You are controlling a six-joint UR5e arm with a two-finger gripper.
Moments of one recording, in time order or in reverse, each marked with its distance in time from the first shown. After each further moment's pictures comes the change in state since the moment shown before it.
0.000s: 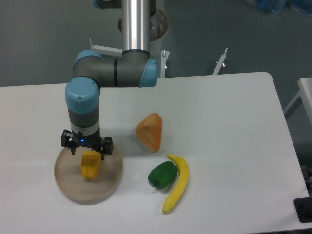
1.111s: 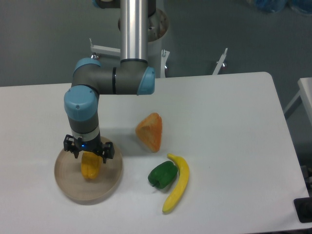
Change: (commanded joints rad) arm -0.011 -0.031 -0.009 0.028 0.037 0.005
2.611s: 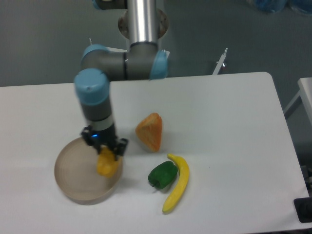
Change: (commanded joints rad) arm 0.230 0.138 0.028 -0.034 0.094 0.535
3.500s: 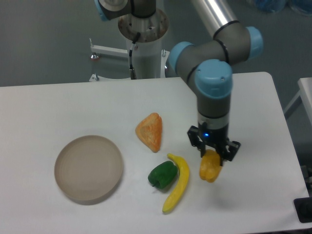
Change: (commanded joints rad) arm 0.249 -0.167 0.278 -0.097 0.000 0.349
